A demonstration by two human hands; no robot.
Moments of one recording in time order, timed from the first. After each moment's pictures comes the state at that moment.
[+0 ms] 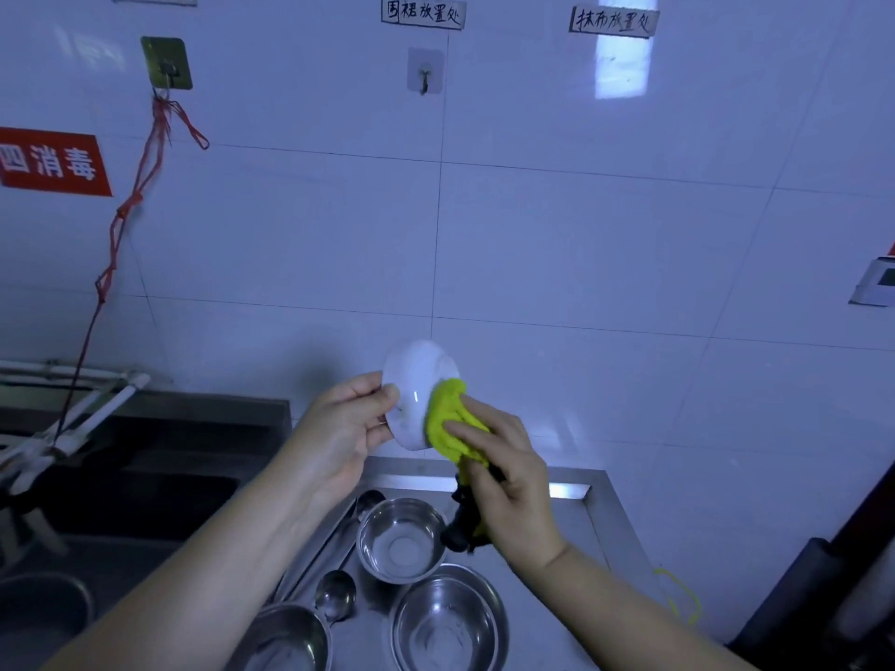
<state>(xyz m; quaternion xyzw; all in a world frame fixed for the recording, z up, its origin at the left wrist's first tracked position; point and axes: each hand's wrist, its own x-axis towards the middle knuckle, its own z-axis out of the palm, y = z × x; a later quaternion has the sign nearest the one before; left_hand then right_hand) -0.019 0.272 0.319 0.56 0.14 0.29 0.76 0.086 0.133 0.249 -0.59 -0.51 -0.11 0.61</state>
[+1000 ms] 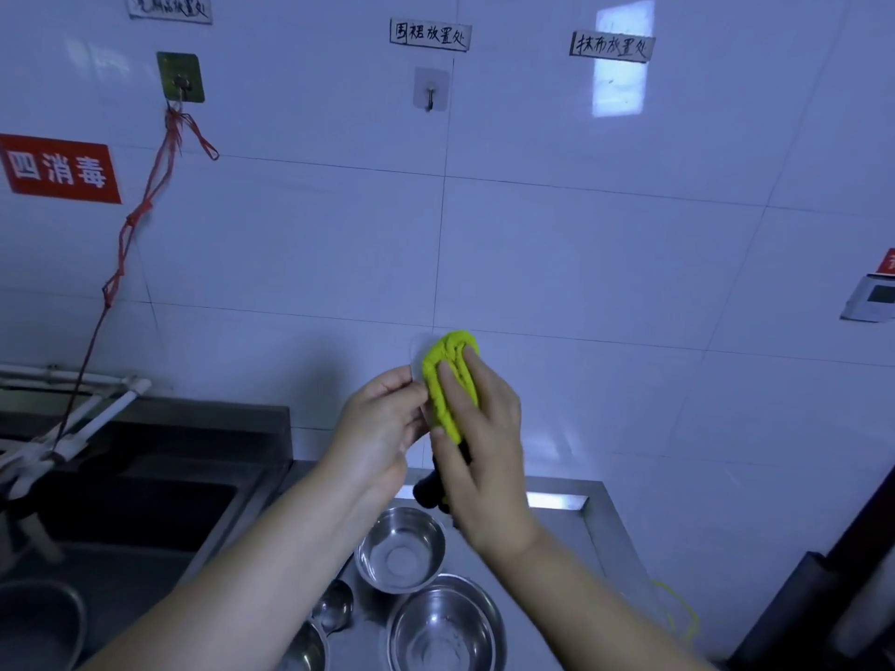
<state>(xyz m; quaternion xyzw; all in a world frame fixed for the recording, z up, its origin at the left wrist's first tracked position) -0.013 0.236 0.343 0.49 0.12 0.31 0.81 0.058 0.155 0.291 -0.63 -0.52 -0.26 0.51</state>
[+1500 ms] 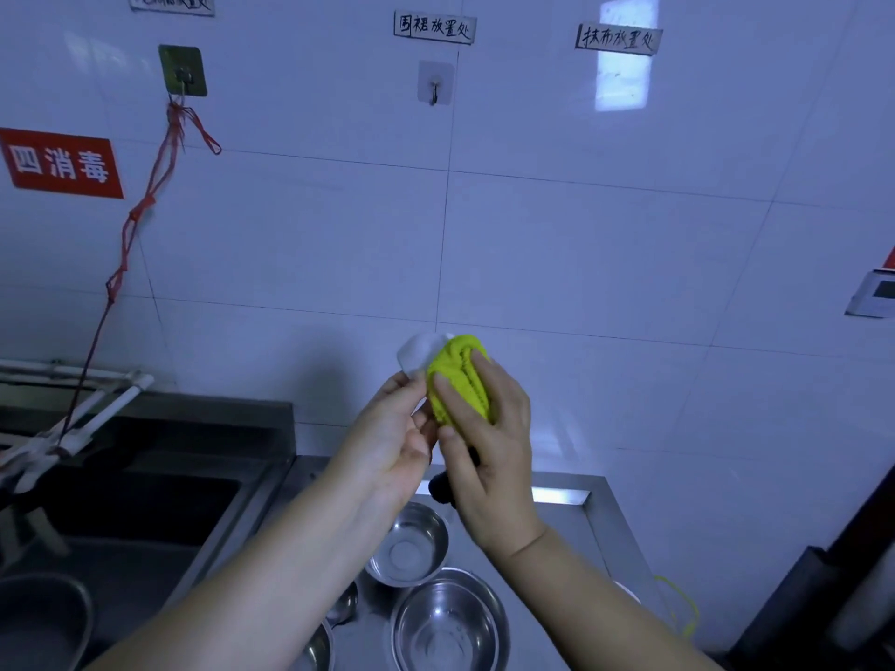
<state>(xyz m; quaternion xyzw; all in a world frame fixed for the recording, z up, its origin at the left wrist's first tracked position) -0.012 0.231 0.341 0.32 0.12 0.28 0.90 0.063 0.157 0.281 -0.61 -0.51 -0.30 0.52</state>
